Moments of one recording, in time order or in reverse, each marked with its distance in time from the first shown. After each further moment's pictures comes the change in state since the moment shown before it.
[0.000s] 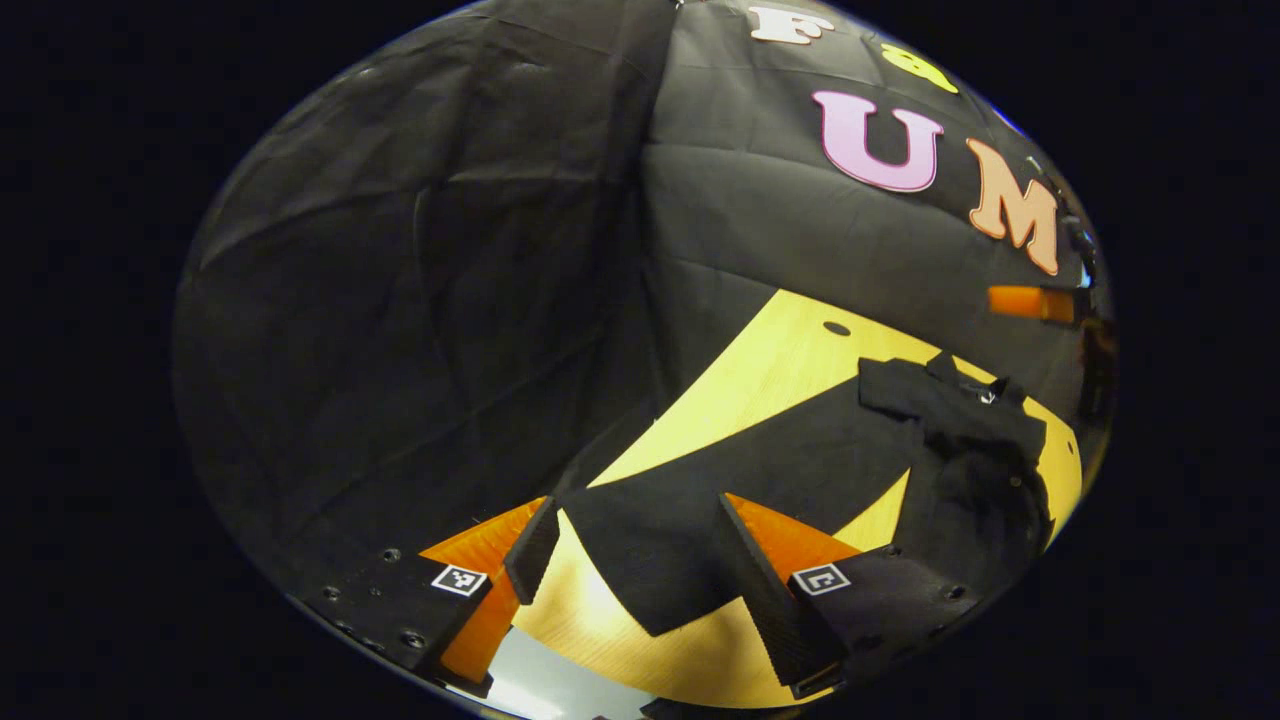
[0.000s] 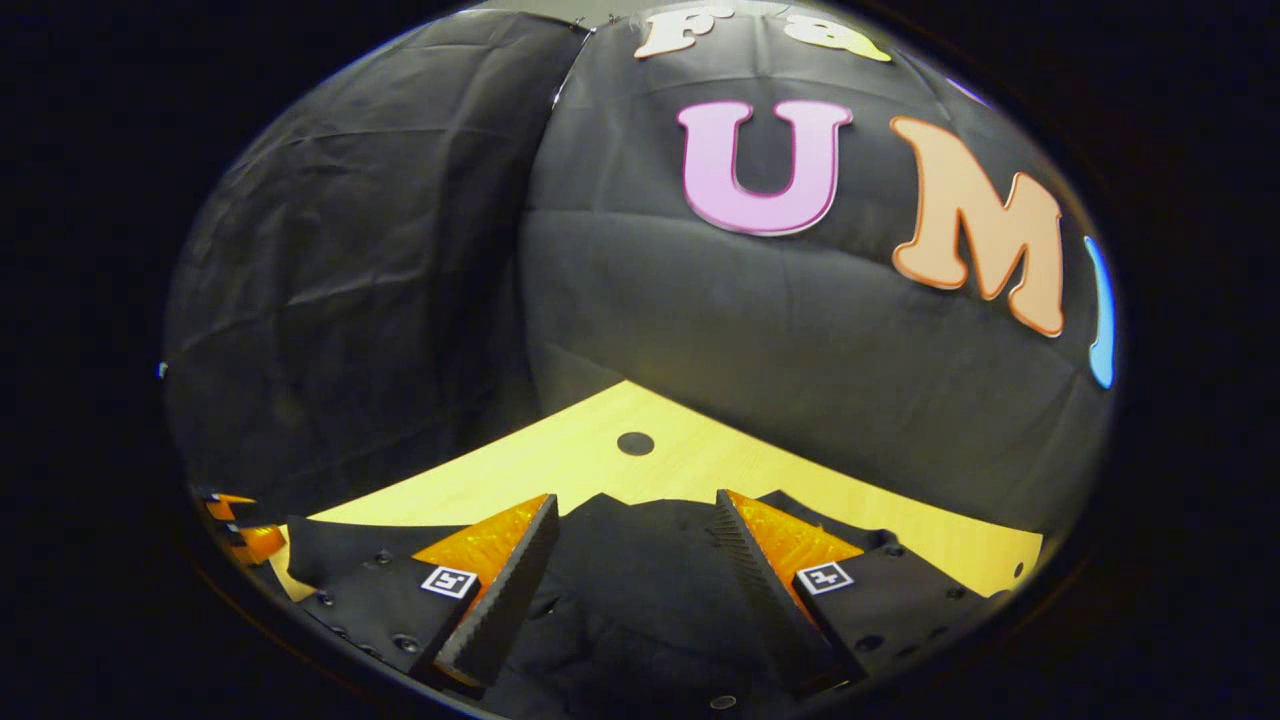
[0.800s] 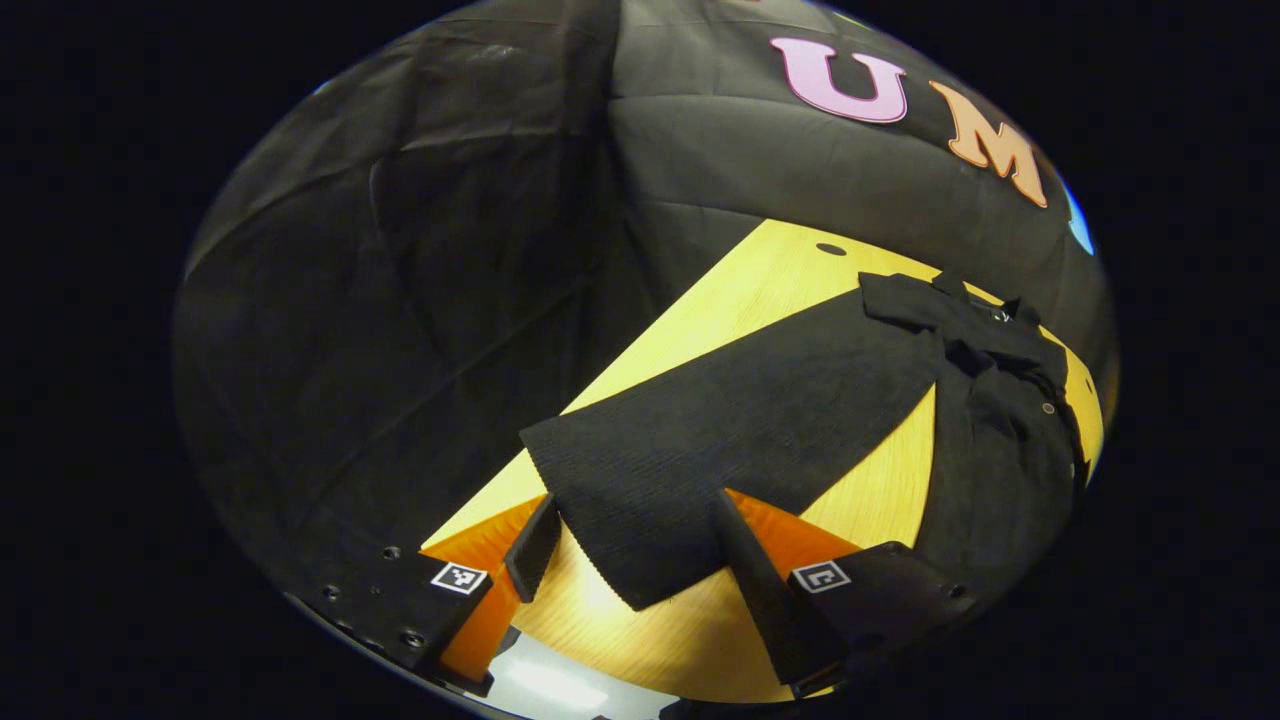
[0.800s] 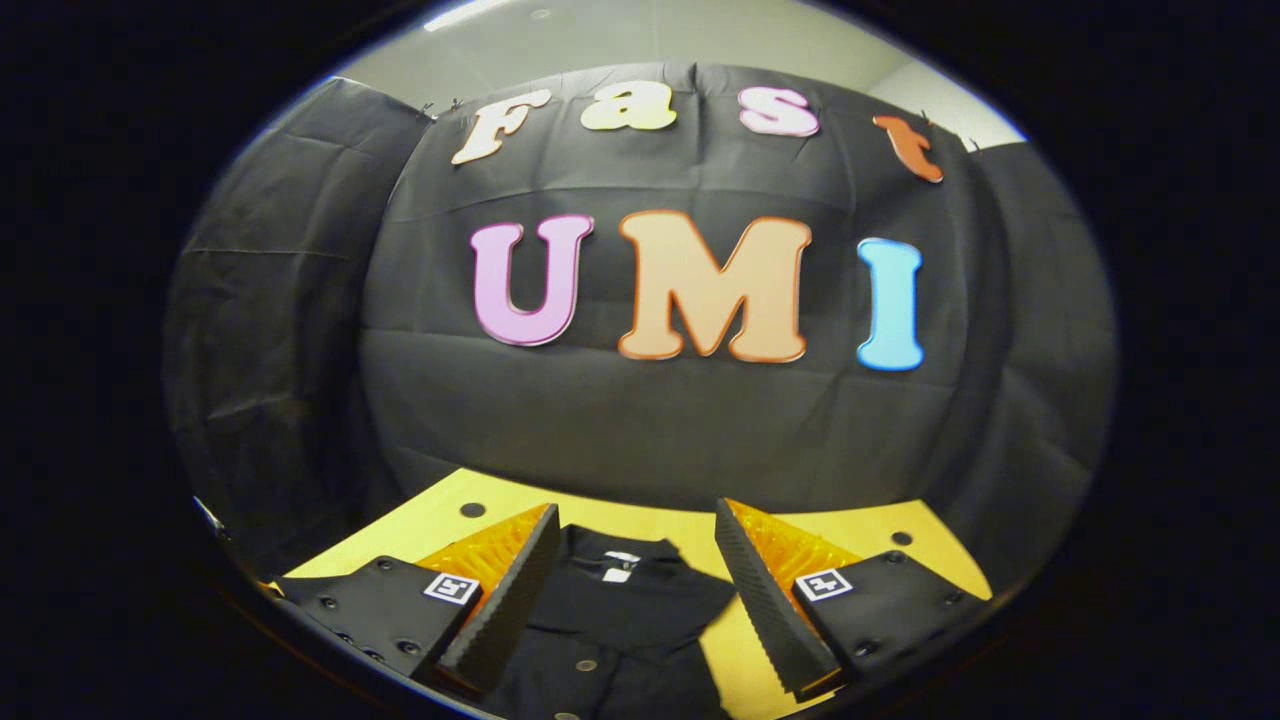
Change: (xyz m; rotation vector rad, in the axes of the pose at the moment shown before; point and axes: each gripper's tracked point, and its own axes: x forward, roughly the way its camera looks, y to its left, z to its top) left arm 0.012 -0.010 -0.053 0.096 0.131 0.014; right arm -0.187 -0.157 0.004 0.240 -0.216 -0.458
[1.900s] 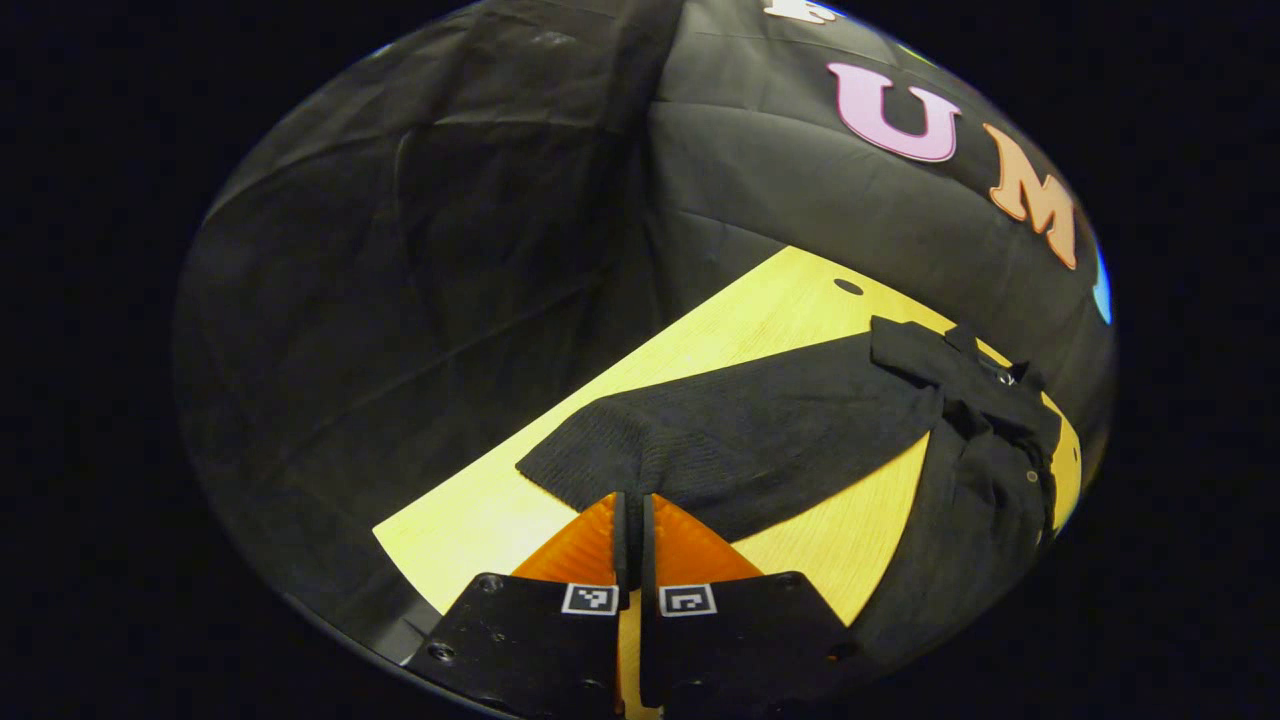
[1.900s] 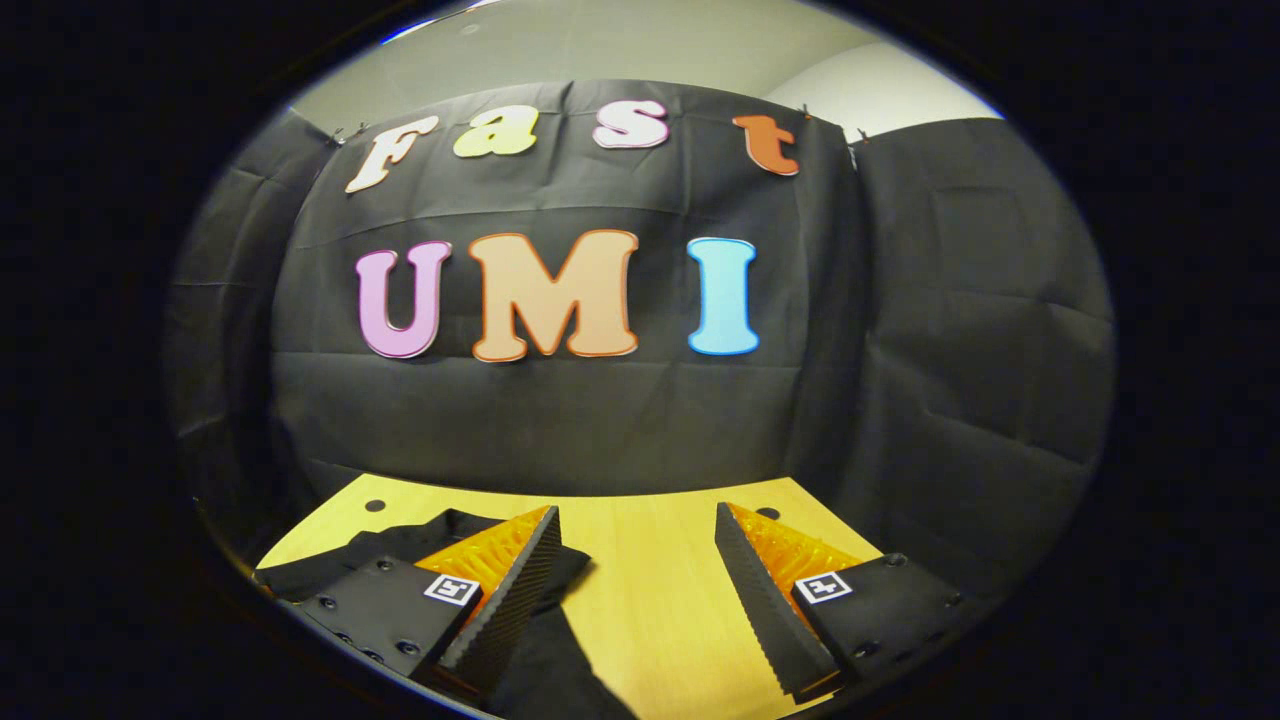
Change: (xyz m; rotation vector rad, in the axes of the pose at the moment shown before) left arm 0.006 -0.018 0.012 -0.190 -0.011 0.027; right arm -0.098 -0.175 -0.048 0.133 0.018 -0.259
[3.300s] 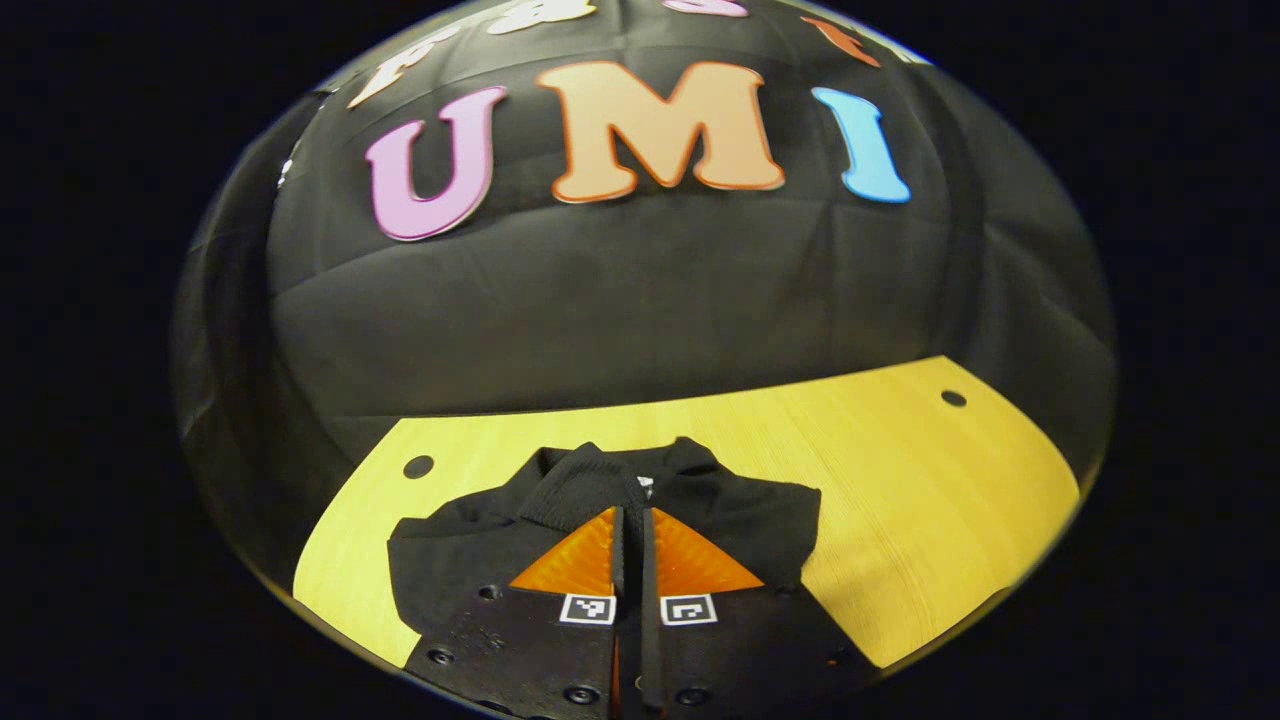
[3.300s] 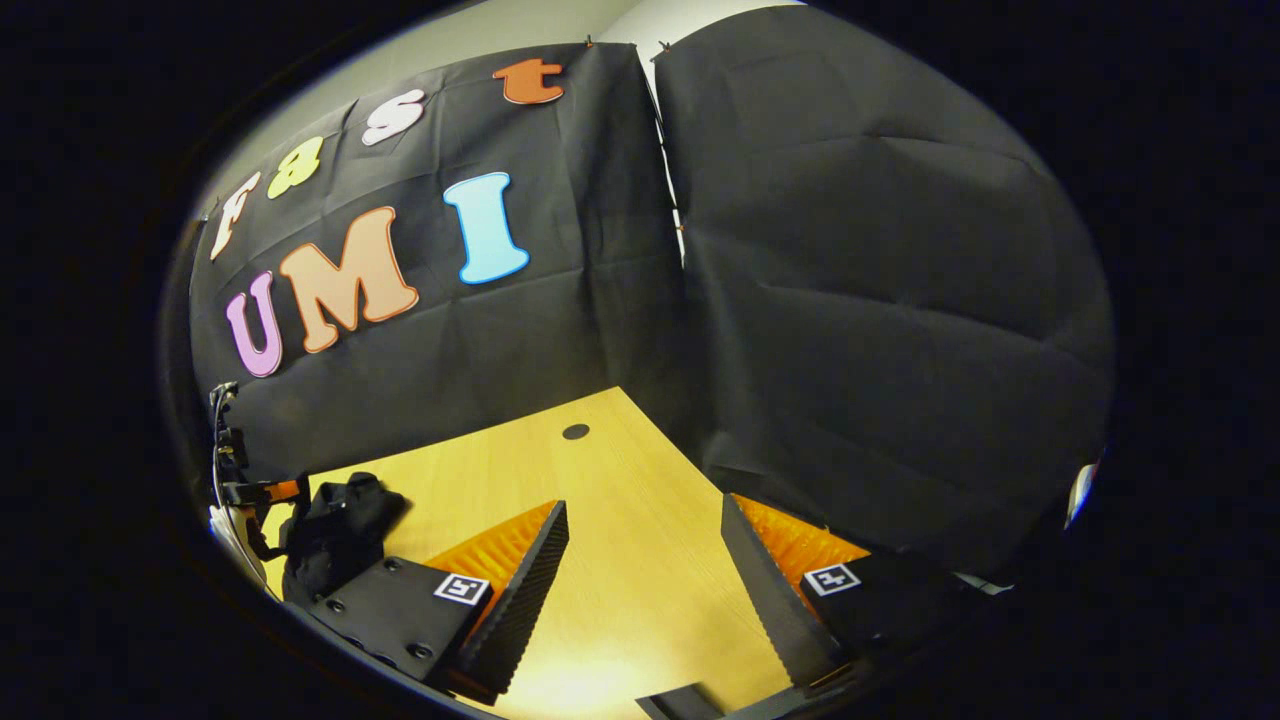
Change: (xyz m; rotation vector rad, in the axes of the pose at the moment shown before) left arm -0.043 -0.552 0.045 0.617 -0.237 -0.502; right arm -0.029 -0.318 -0.135 0.257 0.216 -0.157
